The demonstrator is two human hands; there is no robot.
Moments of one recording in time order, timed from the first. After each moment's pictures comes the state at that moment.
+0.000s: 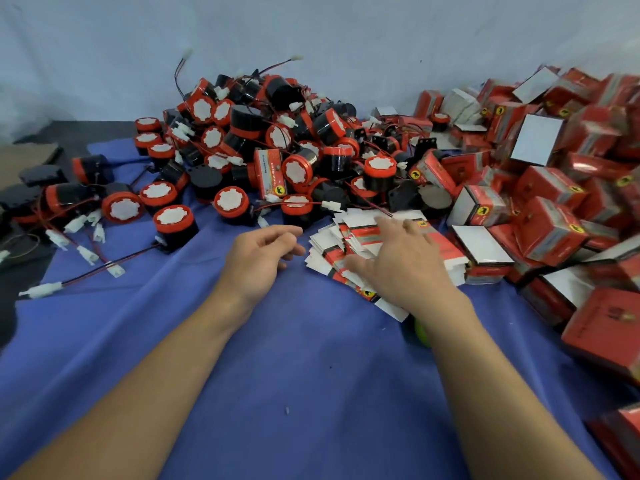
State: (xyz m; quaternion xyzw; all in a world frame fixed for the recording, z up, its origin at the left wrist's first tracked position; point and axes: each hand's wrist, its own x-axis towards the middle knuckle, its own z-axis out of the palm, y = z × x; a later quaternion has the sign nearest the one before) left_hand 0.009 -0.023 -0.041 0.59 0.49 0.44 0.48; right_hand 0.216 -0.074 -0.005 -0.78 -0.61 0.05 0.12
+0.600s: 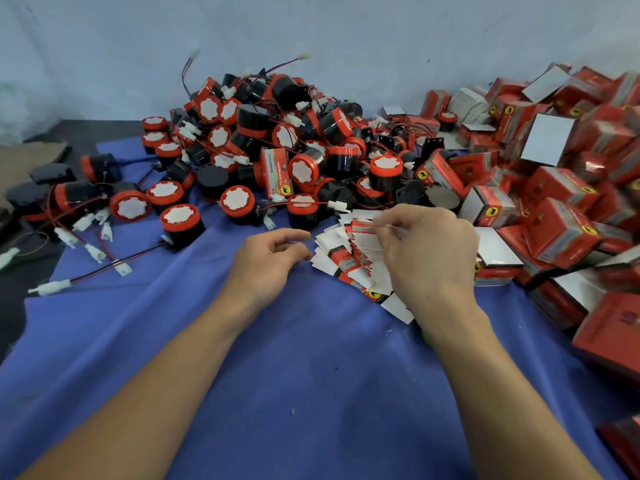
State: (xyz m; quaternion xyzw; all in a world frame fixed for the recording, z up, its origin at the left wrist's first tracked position) left_hand 0.007 -0.025 -0.043 0.63 0.50 0.39 0.44; right_hand 0.197 -0.099 0.021 -0.72 -0.57 -0.05 0.40
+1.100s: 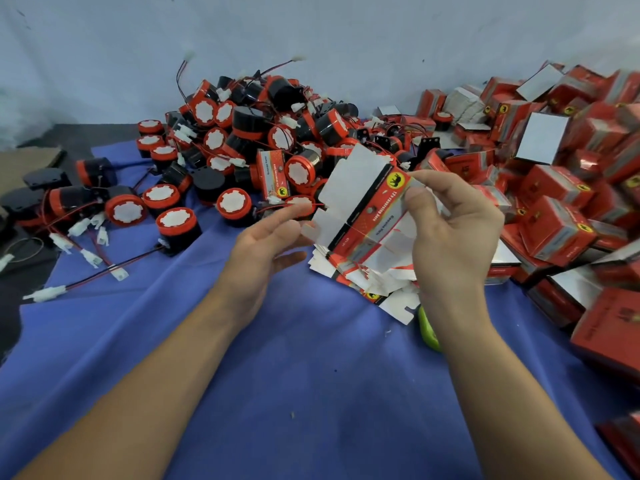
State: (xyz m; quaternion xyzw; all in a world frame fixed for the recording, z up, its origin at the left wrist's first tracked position) left_hand 0.005 -0.031 -0.026 0.55 0.35 0.46 0.60; right_hand 0.202 -0.096 0.028 -0.52 -0.46 0.11 0.71
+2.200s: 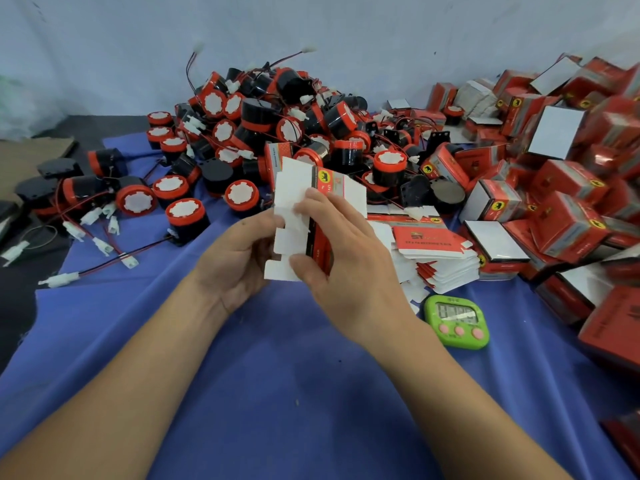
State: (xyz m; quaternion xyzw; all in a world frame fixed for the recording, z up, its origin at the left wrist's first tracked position) left_hand -0.019 -0.024 -0.024 0.44 0.26 0.43 0.74; right_hand 0.140 -0.106 0.002 -0.55 -0.73 0.07 0.40
